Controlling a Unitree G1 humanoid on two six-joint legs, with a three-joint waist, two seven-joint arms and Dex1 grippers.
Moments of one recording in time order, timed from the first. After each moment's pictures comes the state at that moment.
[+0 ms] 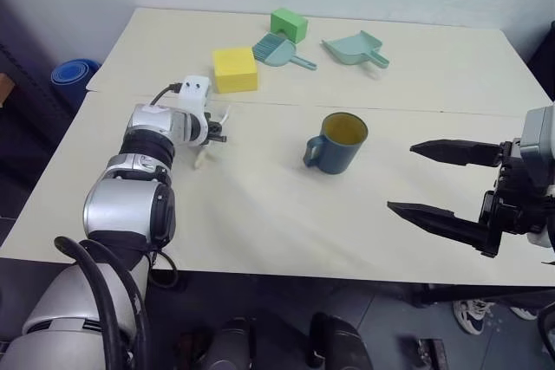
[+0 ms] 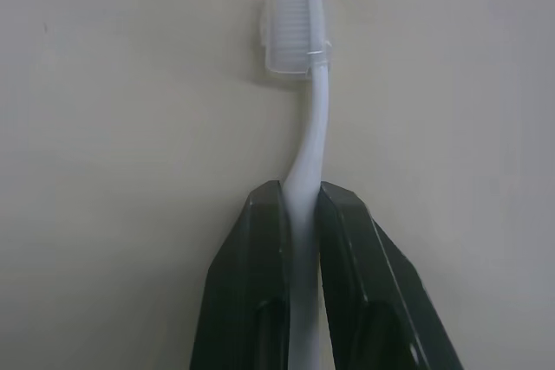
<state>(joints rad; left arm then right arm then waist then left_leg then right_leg) -1.35 0.38 0.11 1.24 -0.02 0.67 -0.34 -0.06 -1.18 -0.76 -0.77 1.35 0.96 0.60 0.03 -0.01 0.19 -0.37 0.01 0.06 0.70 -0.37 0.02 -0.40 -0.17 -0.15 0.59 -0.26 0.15</state>
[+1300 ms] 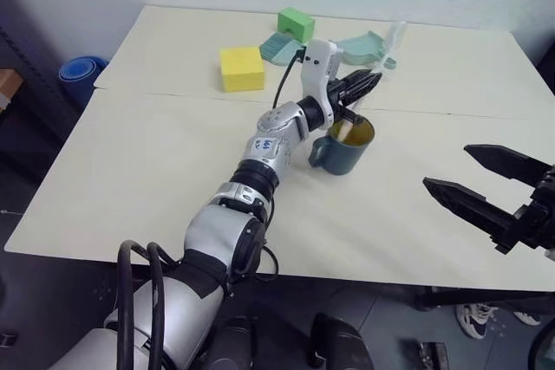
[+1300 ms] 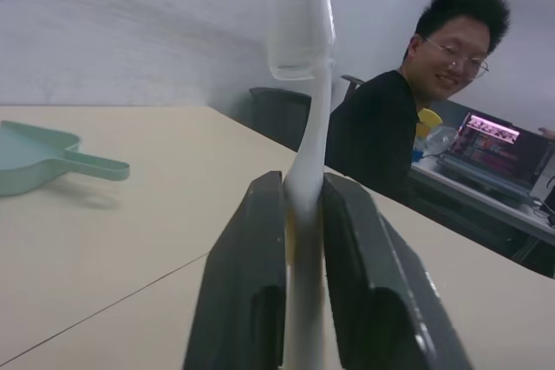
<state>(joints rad) -1.32 -0.14 0.19 1.11 -0.25 -0.06 -0.60 0.25 -1.07 -1.01 -0.82 1.57 0.89 0.23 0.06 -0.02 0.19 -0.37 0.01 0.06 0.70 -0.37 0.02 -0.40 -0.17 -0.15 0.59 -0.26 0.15</state>
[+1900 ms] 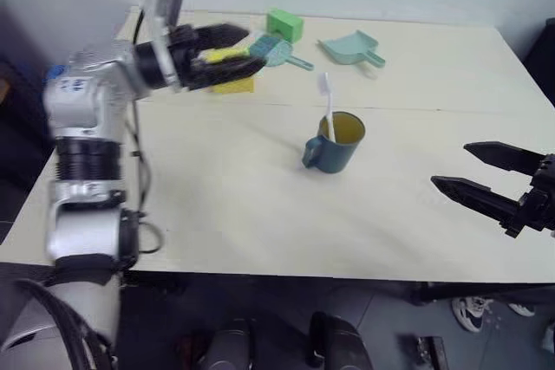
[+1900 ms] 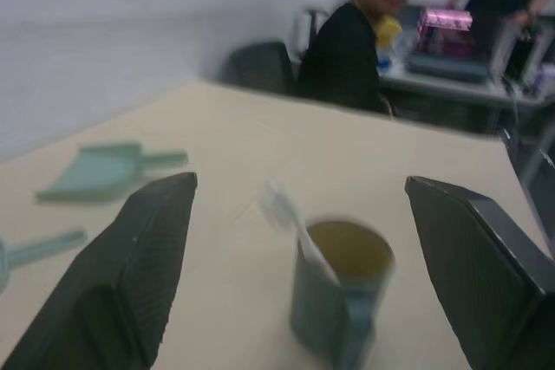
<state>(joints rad) -1.05 0.74 0.05 0.33 -0.42 0.60 -1.30 0.16 -1.17 -0.81 -0.57 1.23 0.87 0.62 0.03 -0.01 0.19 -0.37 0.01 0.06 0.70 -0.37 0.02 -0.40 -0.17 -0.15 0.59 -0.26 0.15</state>
